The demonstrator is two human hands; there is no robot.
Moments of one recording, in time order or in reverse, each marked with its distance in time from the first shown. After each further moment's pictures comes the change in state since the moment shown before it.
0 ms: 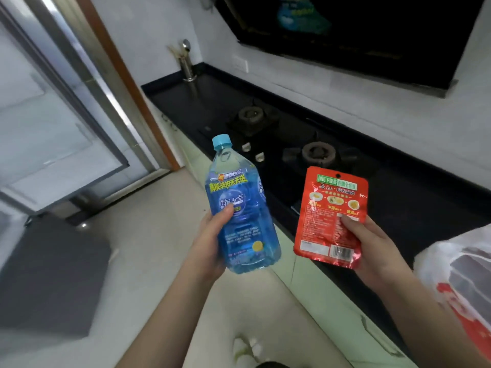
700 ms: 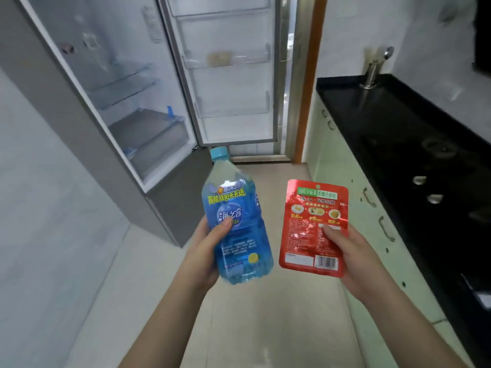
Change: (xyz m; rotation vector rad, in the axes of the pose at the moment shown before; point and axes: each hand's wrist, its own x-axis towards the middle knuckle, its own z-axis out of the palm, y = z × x) left_hand -0.217 0.064 -0.234 -0.119 0.531 0.387; right_hand -0.052 0.153 0.280 -0.349 -0.608 0.143
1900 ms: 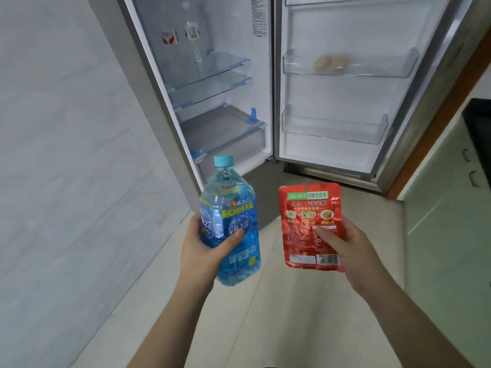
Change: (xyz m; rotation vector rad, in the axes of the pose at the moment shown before) left_hand 0.174 0.076 -0.102 0.378 0.718 0.333; right_hand 0.286 -0.024 0.174 -0.450 -0.410 -0.047
